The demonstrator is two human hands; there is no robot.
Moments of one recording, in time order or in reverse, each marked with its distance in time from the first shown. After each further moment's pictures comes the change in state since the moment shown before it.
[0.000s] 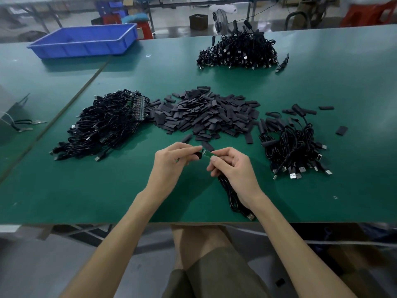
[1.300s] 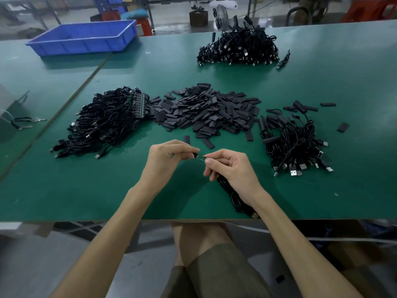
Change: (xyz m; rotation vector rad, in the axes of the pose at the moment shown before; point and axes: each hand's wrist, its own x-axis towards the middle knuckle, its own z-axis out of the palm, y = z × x) left_hand 0.004 0.009 -0.020 0.055 -0.086 -0.008; right_hand -0.001 -0.003 -0.001 0.008 -0.130 -0.007
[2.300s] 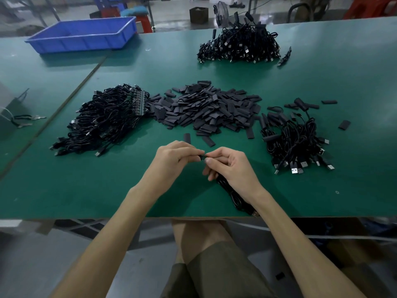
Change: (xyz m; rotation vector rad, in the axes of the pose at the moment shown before) left_hand -0.002 0.004 0.006 0.229 -0.040 0.182; right_hand -0.001 -0.007 0.004 -0.073 -0.009 0.025
